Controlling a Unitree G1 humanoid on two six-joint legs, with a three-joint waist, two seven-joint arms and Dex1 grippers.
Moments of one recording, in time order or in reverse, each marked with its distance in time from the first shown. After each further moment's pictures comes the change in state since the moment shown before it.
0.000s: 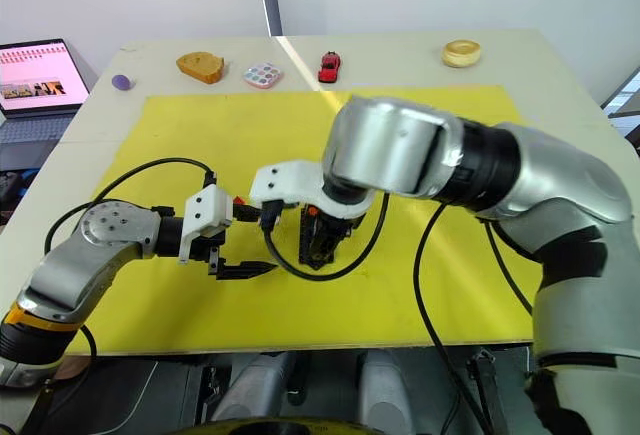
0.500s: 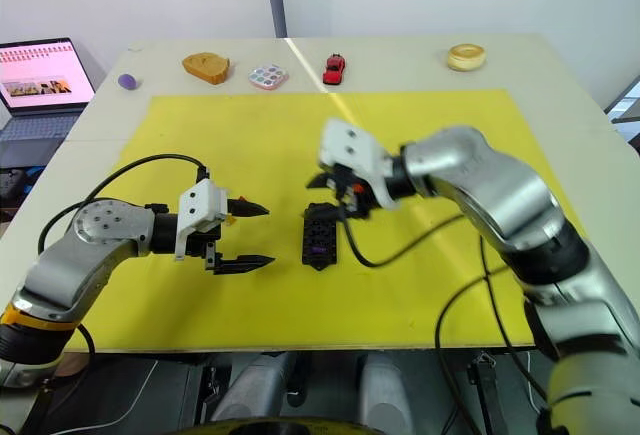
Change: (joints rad) left arm 0.006 -0.002 0.036 0.006 -0.002 0.012 0.023; right arm 0.797 -0.118 -0.620 -0.093 -0.112 -0.686 -0.031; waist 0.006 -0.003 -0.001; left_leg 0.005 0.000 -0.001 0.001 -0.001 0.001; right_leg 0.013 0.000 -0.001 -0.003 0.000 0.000
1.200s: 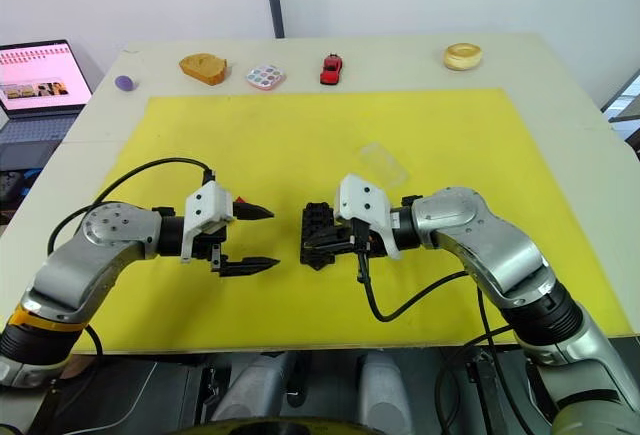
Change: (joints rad) left arm -0.009 -0.038 -0.025 0.002 0.001 0.021 -0.009; right arm 0.236 0.070 -0.036 -0.058 -0.043 -0.154 0.026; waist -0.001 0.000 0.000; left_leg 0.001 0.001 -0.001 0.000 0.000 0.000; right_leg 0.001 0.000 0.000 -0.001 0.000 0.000
